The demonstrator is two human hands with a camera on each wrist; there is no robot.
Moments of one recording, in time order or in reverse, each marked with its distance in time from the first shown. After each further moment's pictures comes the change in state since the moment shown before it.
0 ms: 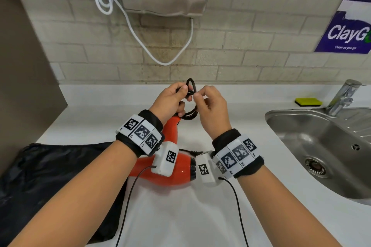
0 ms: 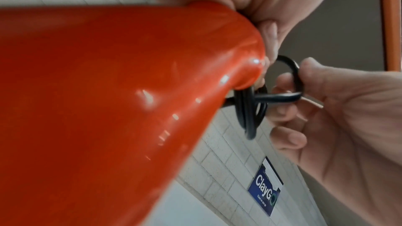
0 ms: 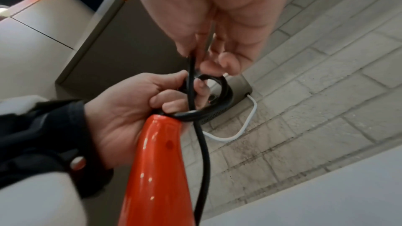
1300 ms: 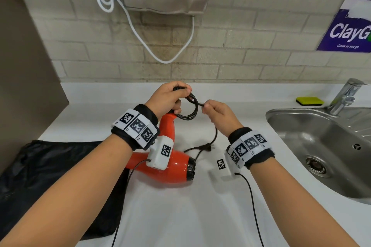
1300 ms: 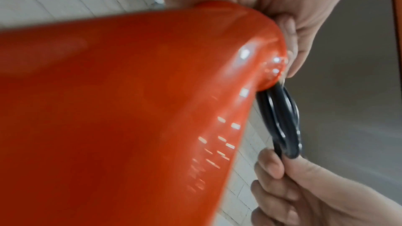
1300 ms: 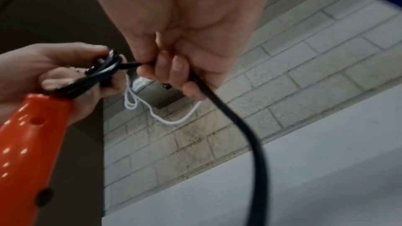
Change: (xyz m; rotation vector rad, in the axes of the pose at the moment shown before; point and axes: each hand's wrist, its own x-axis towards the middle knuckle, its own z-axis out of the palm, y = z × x) left_hand 0.001 0.006 -0.007 0.058 -0.009 -0.032; right_hand 0.003 0.043 -0.029 -0.047 -0.369 0.163
